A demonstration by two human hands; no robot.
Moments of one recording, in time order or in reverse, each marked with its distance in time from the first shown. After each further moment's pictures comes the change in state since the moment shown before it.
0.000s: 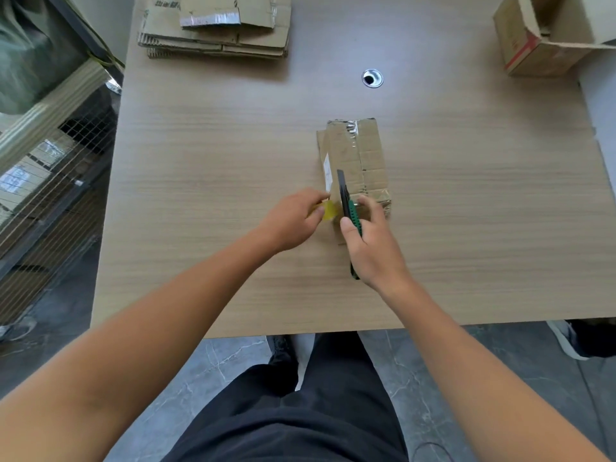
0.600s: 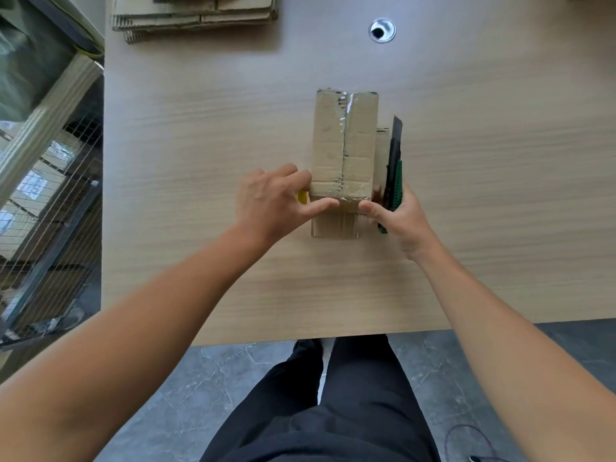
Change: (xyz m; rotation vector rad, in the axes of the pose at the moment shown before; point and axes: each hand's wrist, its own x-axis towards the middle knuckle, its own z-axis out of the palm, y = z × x) left_hand 0.017 -0.012 -0.005 0.579 0.436 0.190; right_hand 0.073 0.080 0.001 0.689 -0.058 0.015
